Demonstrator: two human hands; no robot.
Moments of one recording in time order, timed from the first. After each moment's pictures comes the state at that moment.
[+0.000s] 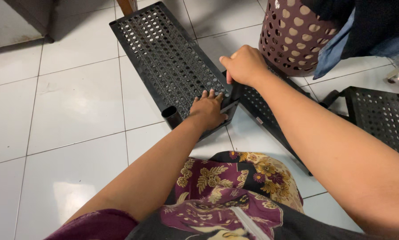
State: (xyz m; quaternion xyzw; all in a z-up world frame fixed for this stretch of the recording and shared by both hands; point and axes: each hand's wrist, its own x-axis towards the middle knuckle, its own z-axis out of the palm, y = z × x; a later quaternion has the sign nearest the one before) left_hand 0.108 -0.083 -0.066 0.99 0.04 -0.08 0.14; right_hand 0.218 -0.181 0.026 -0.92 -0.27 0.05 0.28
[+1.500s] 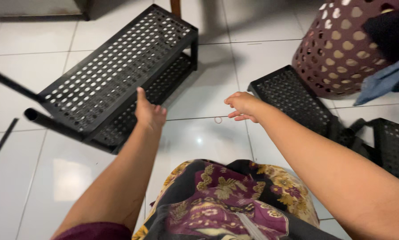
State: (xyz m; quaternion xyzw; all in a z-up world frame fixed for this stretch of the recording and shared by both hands) left_hand 0.021 0.155 -0.197 0.12 0.47 0.30 0.82; right_hand 0.190 -0.110 -0.086 -0.84 -0.08 0.42 0.34
